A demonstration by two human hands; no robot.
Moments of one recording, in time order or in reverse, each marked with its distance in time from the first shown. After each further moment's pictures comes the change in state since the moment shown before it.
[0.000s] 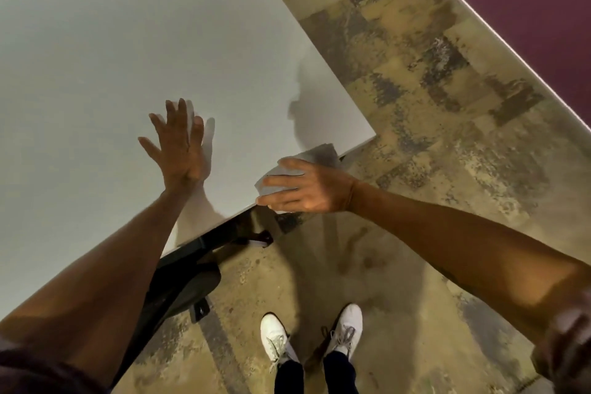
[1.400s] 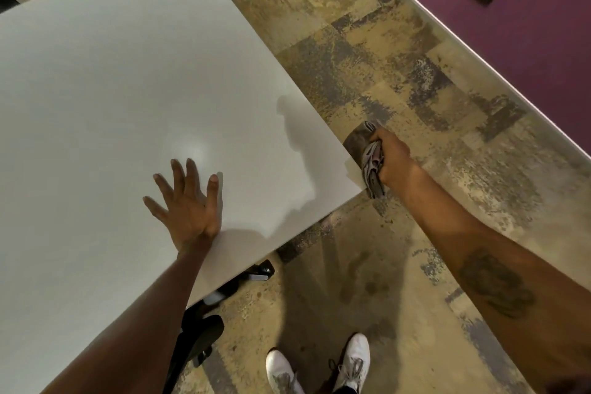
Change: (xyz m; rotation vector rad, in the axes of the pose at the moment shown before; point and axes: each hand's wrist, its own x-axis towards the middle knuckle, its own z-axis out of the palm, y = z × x) left_hand -0.001 0.028 0.014 0.227 -0.002 -0.099; right_hand -0.072 0.126 -0.058 1.532 1.093 2.348
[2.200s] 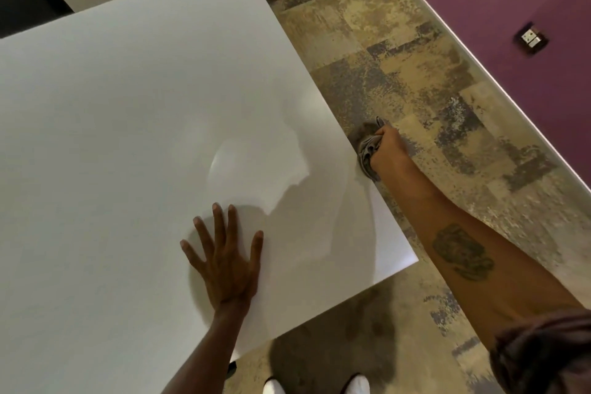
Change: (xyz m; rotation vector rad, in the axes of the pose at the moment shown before) left_hand 0.009 -0.006 0.000 0.016 -0.038 0.035; right_hand 0.039 -0.069 0.170 0.248 0.099 0.058
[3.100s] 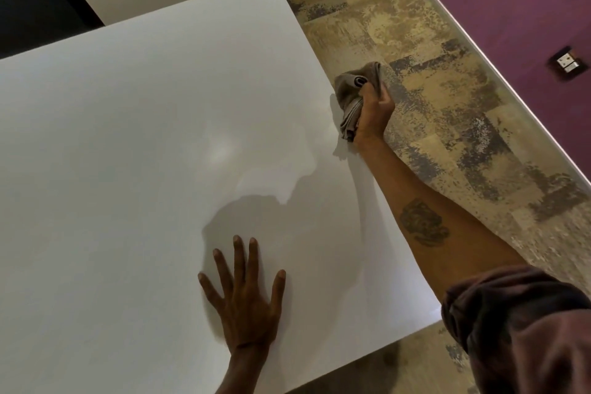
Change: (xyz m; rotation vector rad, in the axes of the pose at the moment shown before) left_hand 0.004 0.000 -0.001 -0.017 -0.017 -0.008; right_hand 0.012 0.004 0.149 -0.007 -0.407 -0.635
